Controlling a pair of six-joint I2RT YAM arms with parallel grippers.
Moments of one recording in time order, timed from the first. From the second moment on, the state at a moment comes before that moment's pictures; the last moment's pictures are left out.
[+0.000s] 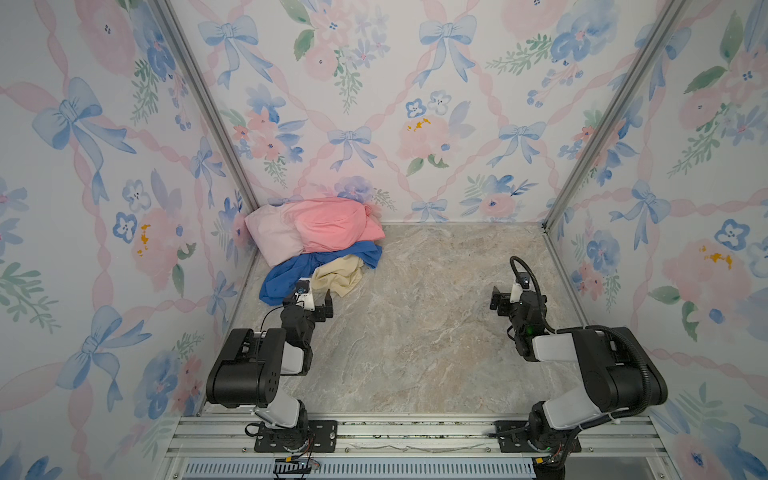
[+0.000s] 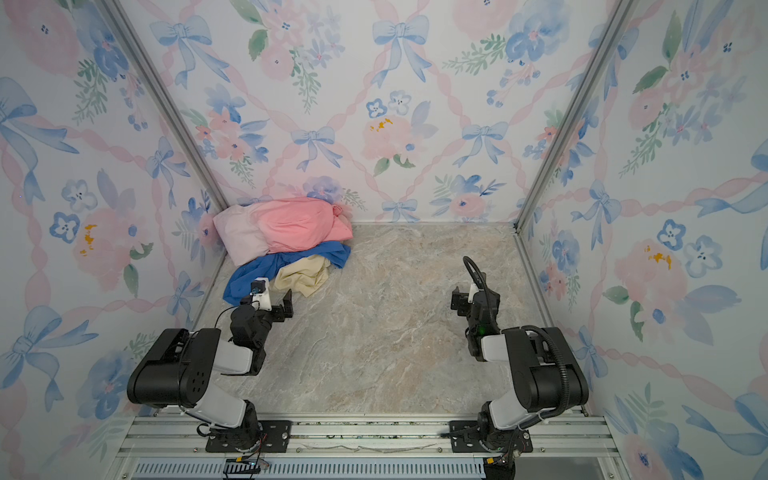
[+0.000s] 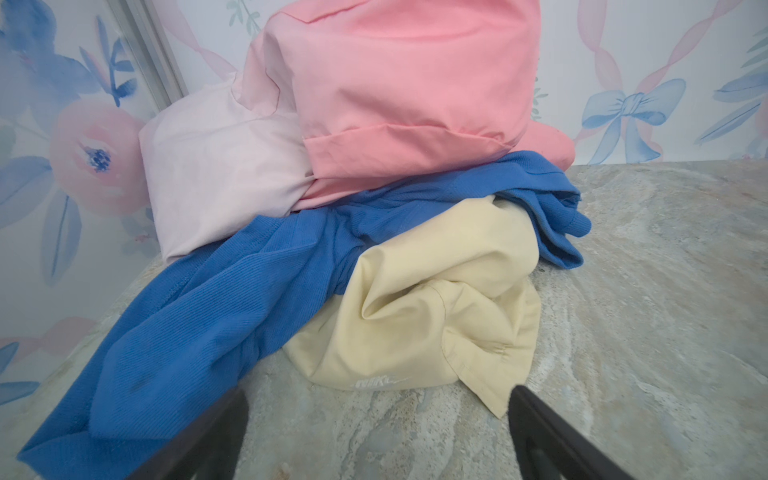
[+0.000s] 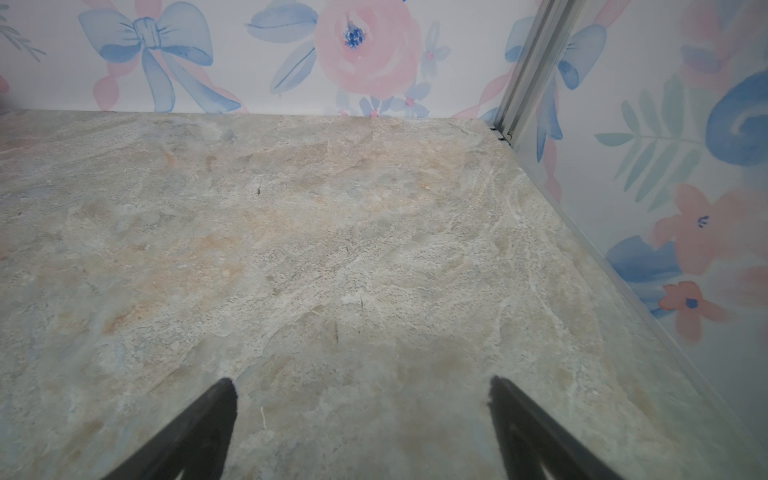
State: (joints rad) left arm 0.00 1.57 0.22 1.14 -0.01 0.05; right arm 0.08 1.55 0.37 0.83 0.20 0.00
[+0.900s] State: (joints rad) left arm -0.25 1.48 0.90 -0.11 -0.18 -0.17; right arm 0.98 1.21 0.75 0.08 0.28 0.23
